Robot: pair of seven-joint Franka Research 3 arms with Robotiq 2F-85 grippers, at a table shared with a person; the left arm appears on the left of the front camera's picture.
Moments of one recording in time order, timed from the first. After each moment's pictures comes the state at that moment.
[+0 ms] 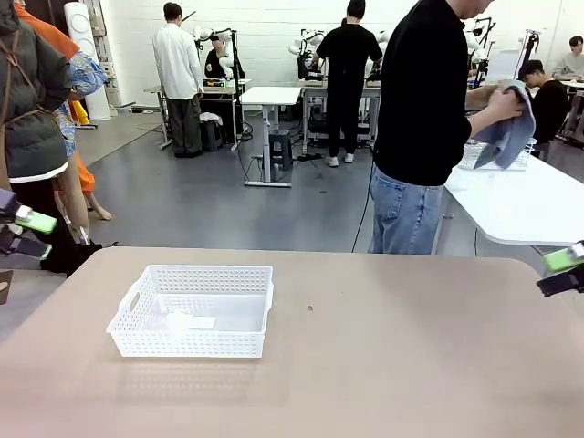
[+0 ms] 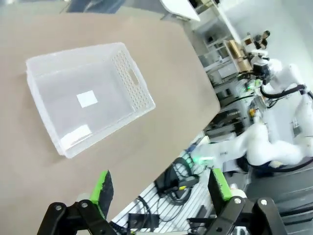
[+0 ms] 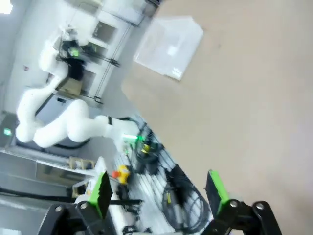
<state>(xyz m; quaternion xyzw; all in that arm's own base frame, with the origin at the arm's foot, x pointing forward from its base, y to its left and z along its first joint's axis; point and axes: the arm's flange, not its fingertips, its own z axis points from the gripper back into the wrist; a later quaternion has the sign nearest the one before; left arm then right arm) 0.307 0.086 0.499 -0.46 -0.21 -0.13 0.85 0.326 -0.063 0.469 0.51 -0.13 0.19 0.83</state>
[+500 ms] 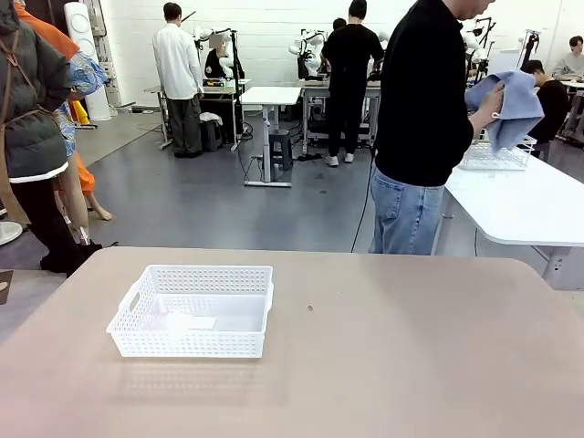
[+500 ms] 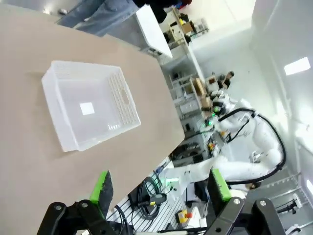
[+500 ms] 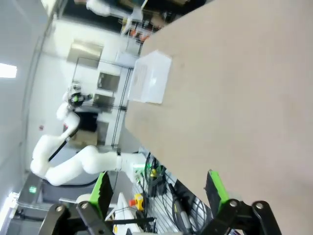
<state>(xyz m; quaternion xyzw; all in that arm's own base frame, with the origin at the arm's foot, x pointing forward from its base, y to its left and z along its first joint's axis) 0.287 0.204 0.479 -0.55 -0.24 -0.05 0.80 0.310 -0.191 0.424 0.54 -0.16 0.03 0.83</state>
